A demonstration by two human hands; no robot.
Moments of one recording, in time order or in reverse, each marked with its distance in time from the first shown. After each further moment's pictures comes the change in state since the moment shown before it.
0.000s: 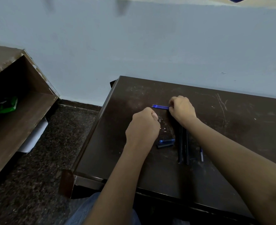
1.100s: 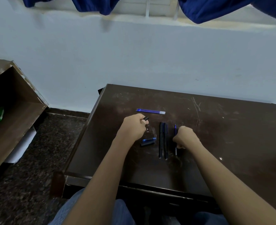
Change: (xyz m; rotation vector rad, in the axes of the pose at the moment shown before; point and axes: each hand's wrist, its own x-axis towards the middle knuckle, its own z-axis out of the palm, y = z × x) left_hand -0.006 0.013 0.006 0.022 -0.171 0.051; right_hand -0.096 0.048 -0.027 0.162 -0.385 0.534
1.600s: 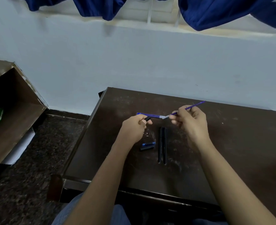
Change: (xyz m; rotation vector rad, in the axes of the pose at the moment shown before) left_hand 0.003 0.000 -0.001 -0.138 0.052 0.039; right_hand -0.076 -0.034 -0.054 1.300 0.209 -0.349
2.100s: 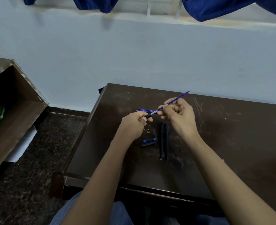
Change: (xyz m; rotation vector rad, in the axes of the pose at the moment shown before) left_hand 0.005 -0.004 -0.002 0.014 -0.046 0.017; right_hand 0.003 0.017 0.020 -0.137 -0.172 -0.161
